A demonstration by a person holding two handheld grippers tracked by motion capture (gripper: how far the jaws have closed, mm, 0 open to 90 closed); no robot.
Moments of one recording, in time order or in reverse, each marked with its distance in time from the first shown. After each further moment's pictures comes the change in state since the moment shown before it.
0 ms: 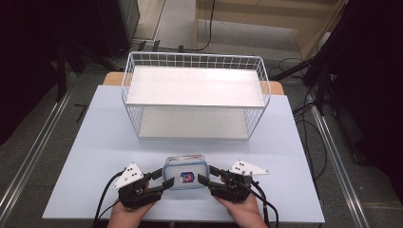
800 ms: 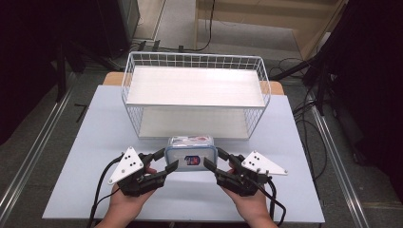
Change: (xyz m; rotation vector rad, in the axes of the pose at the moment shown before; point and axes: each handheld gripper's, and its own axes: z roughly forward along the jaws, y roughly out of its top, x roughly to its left) left arm -0.020 0.062 -0.012 -0.156 0.014 0.199; right arm 0.023 0.049 -0.031 -0.225 -0.063 -0.147
